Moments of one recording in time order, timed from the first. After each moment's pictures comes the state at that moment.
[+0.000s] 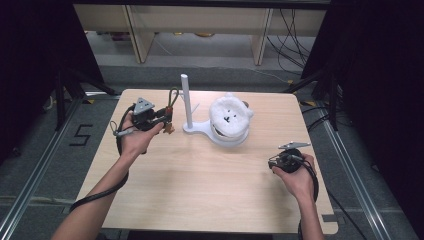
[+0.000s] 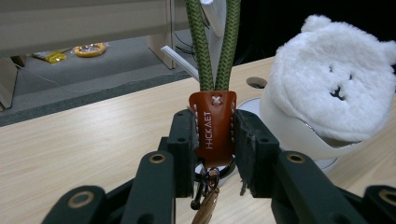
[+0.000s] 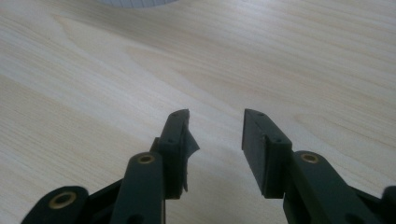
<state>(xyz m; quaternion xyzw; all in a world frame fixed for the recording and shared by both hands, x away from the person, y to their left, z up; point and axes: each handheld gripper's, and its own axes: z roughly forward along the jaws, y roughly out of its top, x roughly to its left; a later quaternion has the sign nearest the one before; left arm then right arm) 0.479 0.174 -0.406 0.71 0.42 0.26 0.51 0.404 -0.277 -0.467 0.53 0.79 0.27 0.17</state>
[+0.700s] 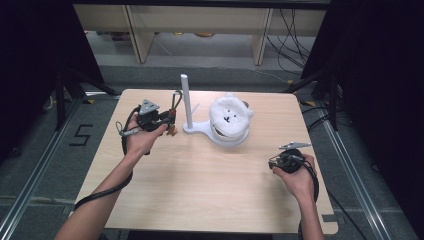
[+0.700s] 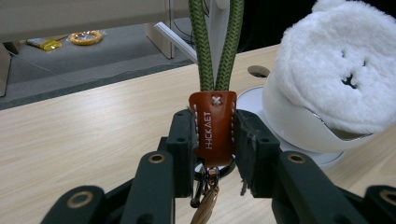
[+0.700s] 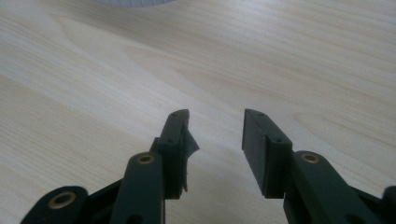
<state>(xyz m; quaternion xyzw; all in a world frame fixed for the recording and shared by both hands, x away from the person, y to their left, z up) 0.489 0.167 -0.419 0.71 0.43 0.24 0.49 0.403 -0.278 -0.467 0.53 0.79 0.27 0.17</state>
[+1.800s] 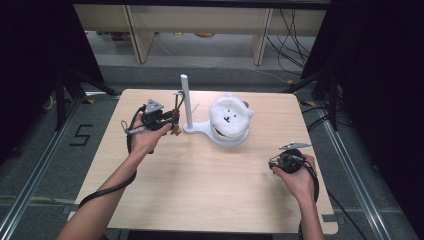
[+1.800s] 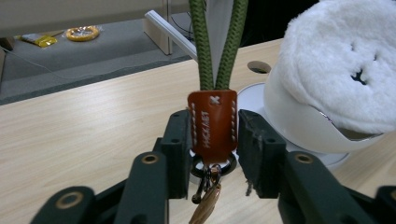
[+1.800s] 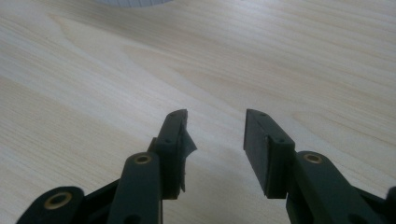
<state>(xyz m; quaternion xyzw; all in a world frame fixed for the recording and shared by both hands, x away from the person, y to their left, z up) 0.497 0.159 -0.428 0.72 0.43 0.23 0.49 0.403 -0.279 -0.468 0.53 0.78 0.27 0.17</state>
